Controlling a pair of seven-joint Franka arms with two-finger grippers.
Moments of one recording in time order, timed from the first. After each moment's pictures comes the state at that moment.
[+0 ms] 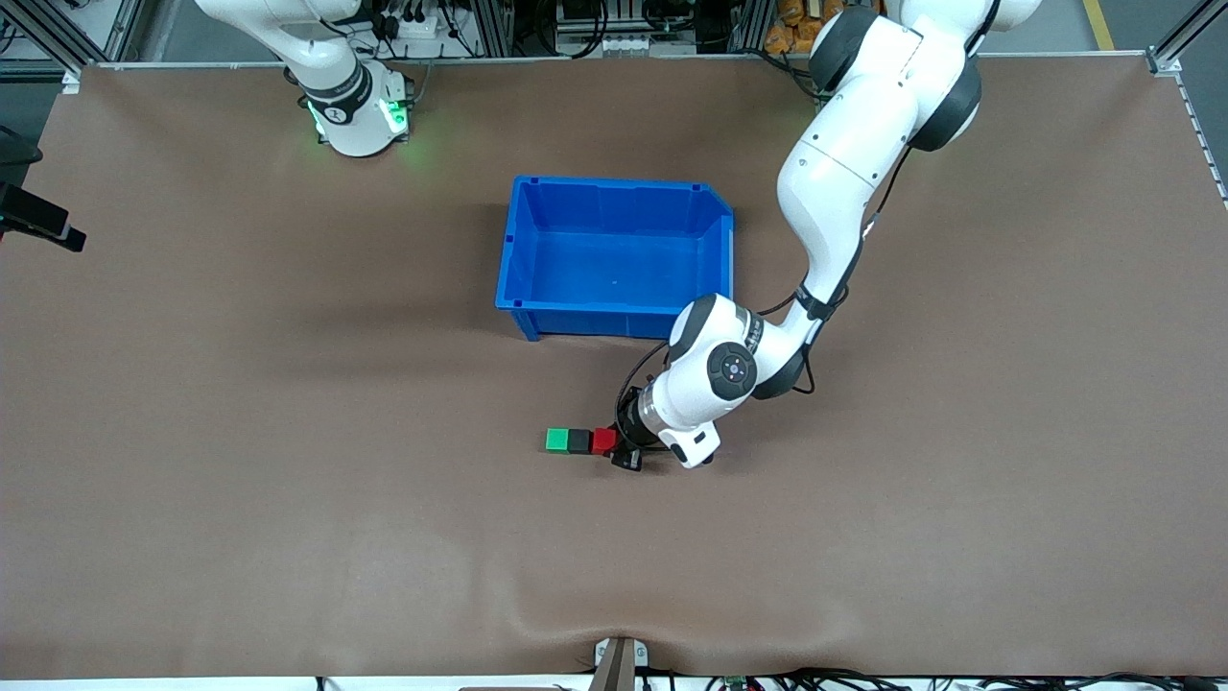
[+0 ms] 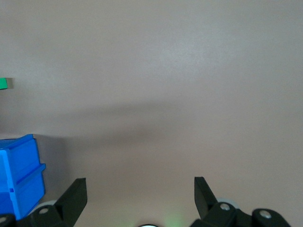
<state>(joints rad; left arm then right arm) -0.52 1.09 -0.18 -1.12 -0.30 2.47 -1.81 0.02 0.02 -0.18 -1.49 0.03 1.44 -0.07</state>
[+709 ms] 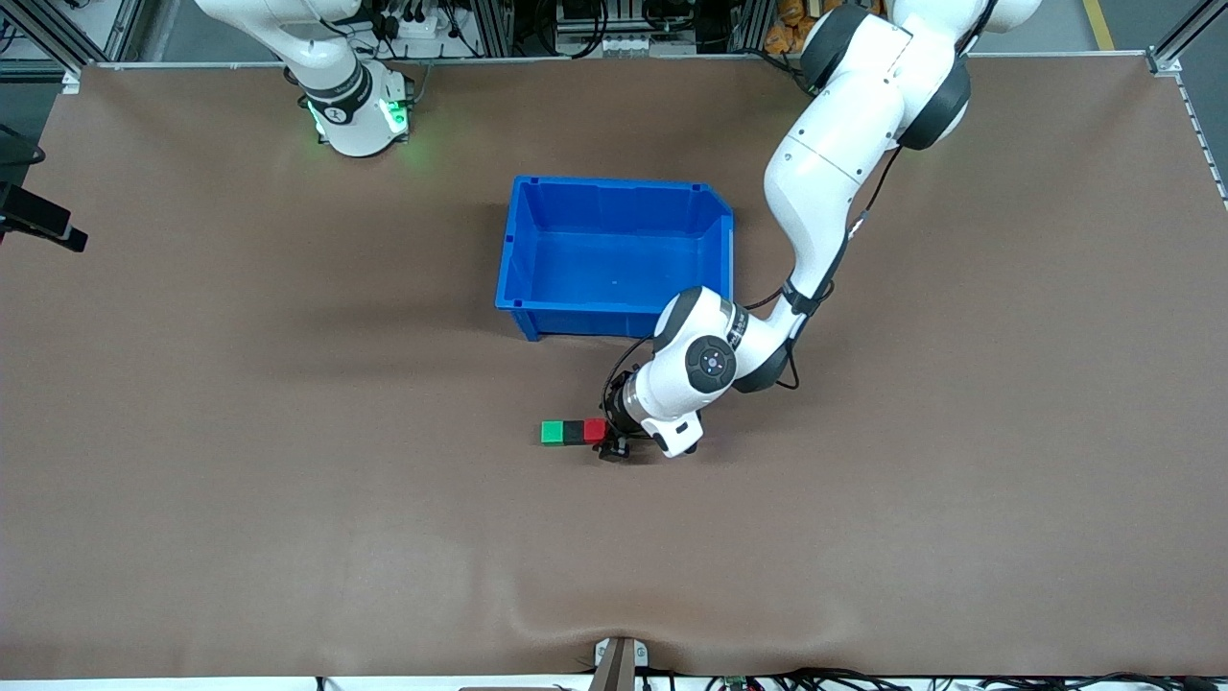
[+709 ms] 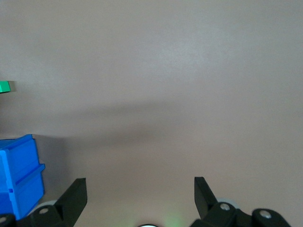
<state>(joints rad) -0.56 1.09 -0.16 -1.09 -0.30 2.40 -1.81 0.01 0.02 -0.18 -1.49 0.03 1.44 -0.06</state>
